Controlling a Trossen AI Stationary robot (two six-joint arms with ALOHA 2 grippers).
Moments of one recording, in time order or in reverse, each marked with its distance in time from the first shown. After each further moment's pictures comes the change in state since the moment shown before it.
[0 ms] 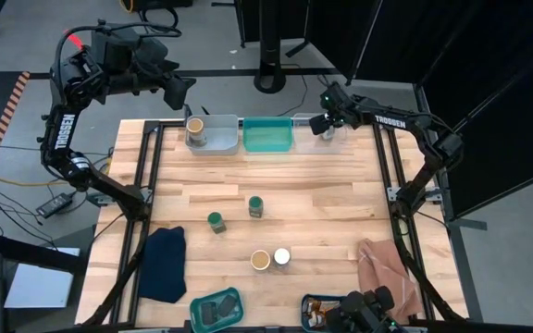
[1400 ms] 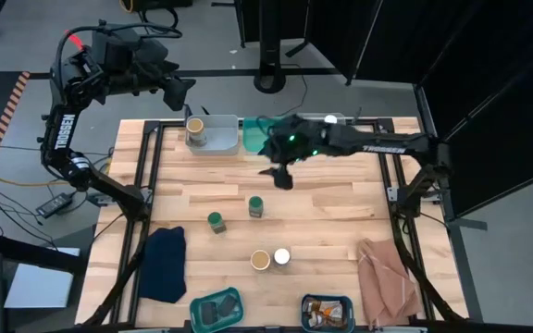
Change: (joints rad) left arm 0.000 0.000 0.000 -0.012 0.000 0.004; right arm 0.621 0.005 0.379 0.013 -0.386 -0.498
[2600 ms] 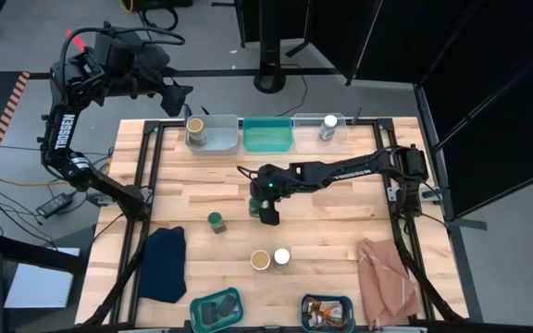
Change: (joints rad) left arm 0.000 0.000 0.000 -0.071 0.000 0.069; right arm 0.181 0.226 -0.132 0.205 0.079 0.215
